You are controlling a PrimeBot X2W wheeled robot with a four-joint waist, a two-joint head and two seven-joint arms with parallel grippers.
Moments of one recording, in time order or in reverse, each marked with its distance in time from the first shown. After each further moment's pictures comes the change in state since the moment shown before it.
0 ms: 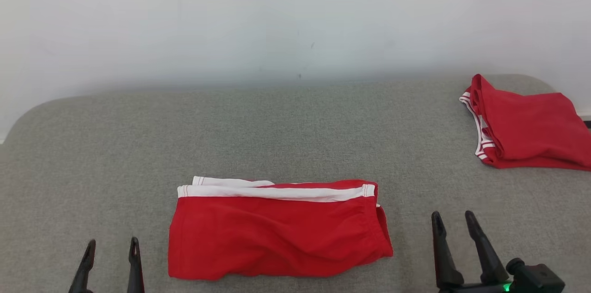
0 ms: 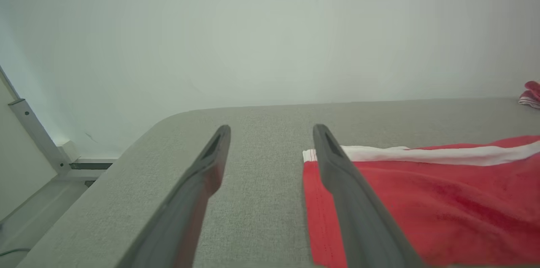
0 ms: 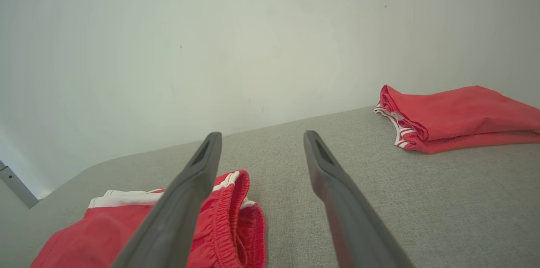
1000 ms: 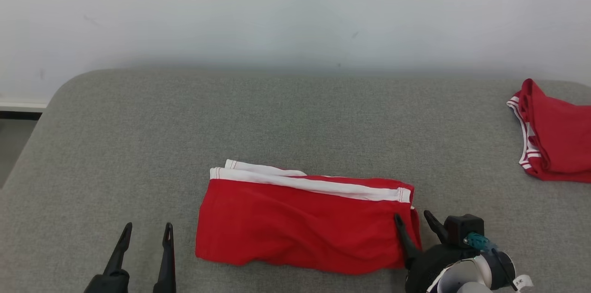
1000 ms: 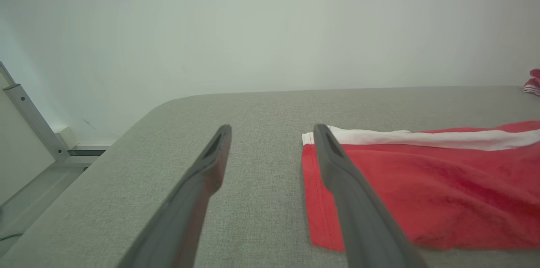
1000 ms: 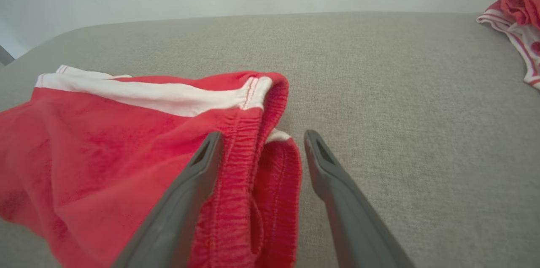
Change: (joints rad) left arm -0.105 -0.075 -0.058 0.109 0.049 -0.080 0.000; right arm -0.346 -0.008 0.042 0.548 -0.140 0.000 0.170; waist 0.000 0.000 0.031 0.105
